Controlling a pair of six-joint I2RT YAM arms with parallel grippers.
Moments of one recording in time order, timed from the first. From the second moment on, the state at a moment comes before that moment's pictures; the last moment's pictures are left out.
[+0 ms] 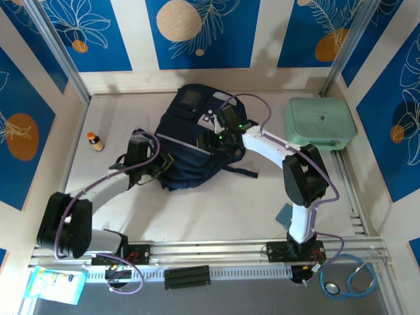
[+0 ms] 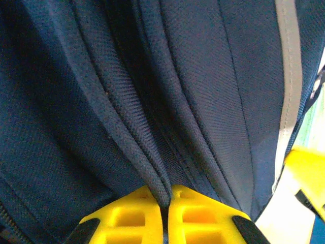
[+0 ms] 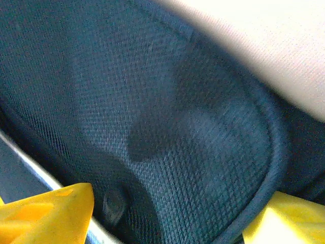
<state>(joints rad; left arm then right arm) -0.31 1.36 0.67 -0.06 0.33 -1.06 0.59 1.87 1.42 -0.52 -0.26 0.51</state>
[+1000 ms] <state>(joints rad) -0.30 1.39 0.67 -0.04 0.34 -1.07 0.69 1.75 1.24 -0.60 -0.07 0.33</state>
